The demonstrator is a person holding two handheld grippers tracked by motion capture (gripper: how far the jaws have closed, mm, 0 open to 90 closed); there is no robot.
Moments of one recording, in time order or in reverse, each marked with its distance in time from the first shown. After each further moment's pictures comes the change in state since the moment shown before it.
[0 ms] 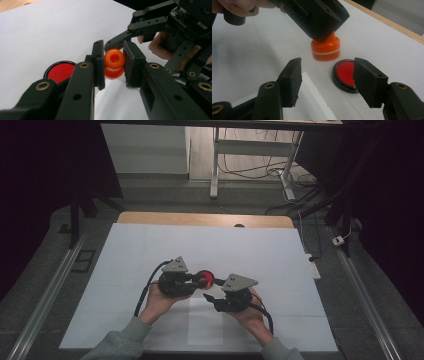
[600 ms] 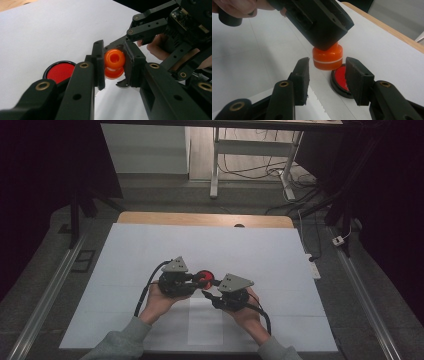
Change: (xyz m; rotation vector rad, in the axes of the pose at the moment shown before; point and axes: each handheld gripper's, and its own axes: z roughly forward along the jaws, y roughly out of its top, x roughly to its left) left arm 0.000 0.000 0.000 -0.001 -0.003 -0.005; right arm 0.005 0.005 0.006 -0.004 -0.031 -0.041
